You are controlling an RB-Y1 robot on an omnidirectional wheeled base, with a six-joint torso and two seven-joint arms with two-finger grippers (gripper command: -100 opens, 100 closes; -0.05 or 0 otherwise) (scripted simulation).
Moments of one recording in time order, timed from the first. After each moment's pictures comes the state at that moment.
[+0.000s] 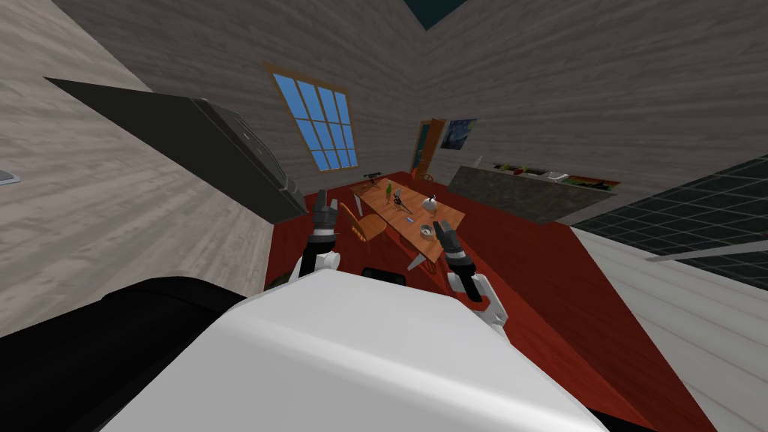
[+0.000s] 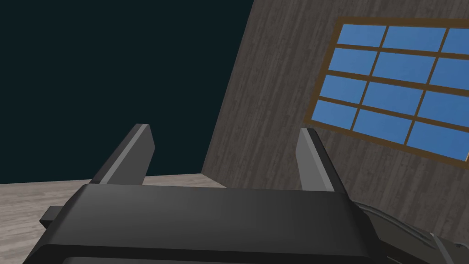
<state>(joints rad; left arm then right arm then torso) 0.54 -0.03 -0.01 -2.36 -0.04 -0.36 -0.07 0.33 -0.38 -0.05 -1.88 0.36 -0.67 0.29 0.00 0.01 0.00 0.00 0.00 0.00</state>
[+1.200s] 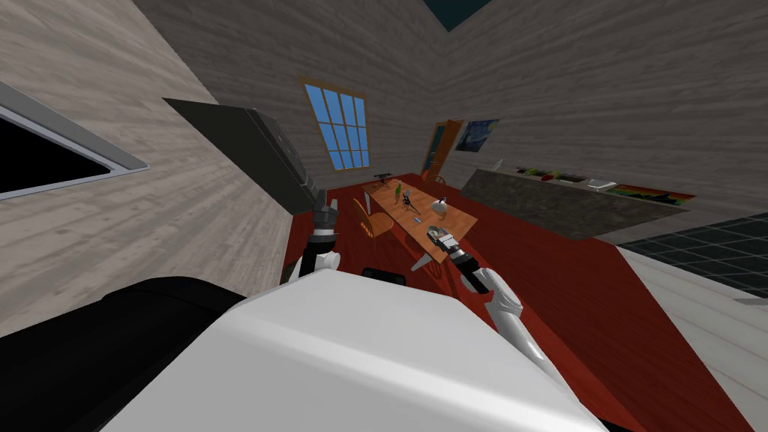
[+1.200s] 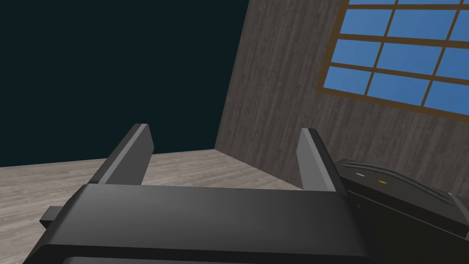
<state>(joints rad) 0.54 -0.03 -0.01 -2.36 -0.04 -0.36 -0.07 0.21 -0.59 -0.05 -1.57 0.68 -0.68 0.42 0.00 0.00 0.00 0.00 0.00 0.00</state>
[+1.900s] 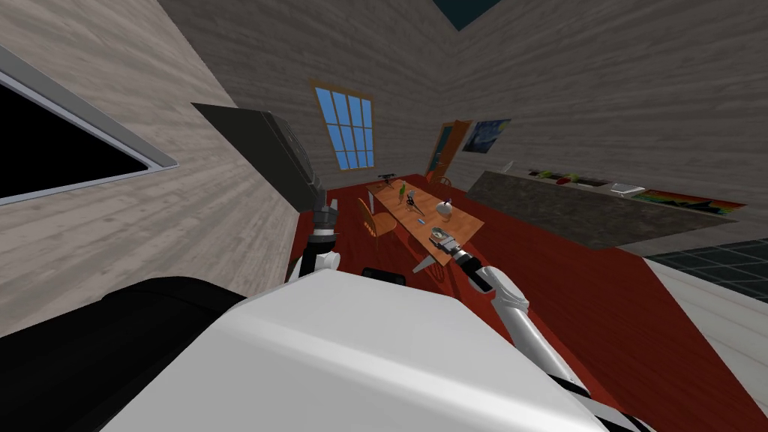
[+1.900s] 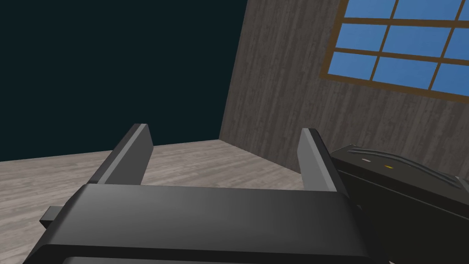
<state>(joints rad) 0.54 -0.03 -0.01 -2.36 -0.04 -0.36 -0.07 0.15 -0.67 -0.03 -1.42 0.83 -0.68 0.47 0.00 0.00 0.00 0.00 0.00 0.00</state>
